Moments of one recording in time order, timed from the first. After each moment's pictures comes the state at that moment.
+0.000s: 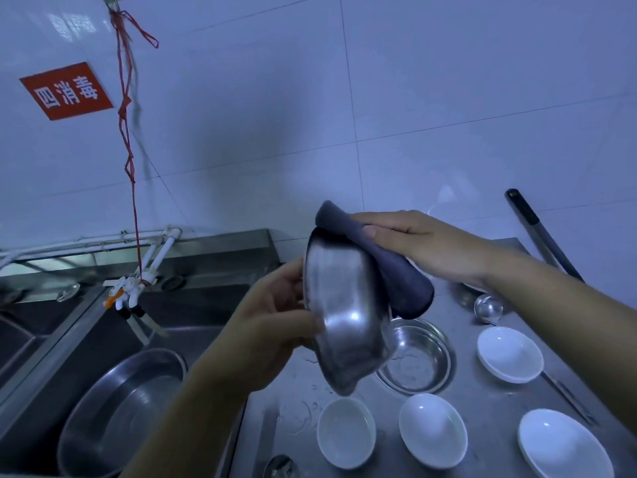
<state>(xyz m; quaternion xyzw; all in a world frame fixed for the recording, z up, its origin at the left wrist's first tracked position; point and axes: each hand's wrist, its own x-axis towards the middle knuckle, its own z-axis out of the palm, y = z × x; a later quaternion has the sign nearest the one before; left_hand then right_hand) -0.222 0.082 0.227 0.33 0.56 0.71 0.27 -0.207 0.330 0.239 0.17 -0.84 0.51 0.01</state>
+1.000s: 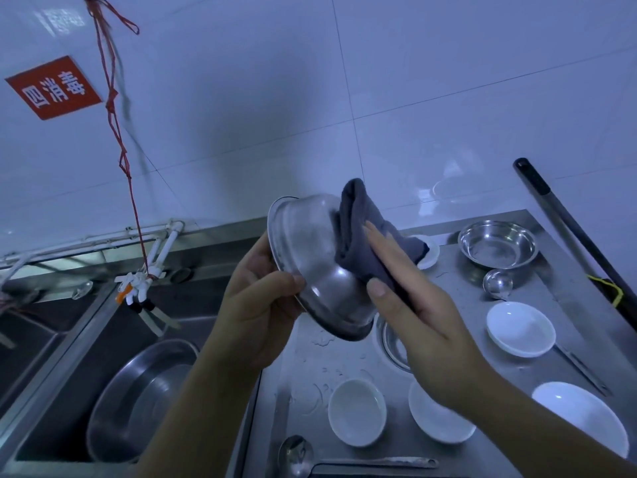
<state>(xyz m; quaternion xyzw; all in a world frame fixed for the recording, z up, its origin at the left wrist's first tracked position) -0.228 0.089 0.223 0.28 0.50 0.79 0.21 -0.131 0.253 0.179 0.09 -0.70 0.67 0.23</state>
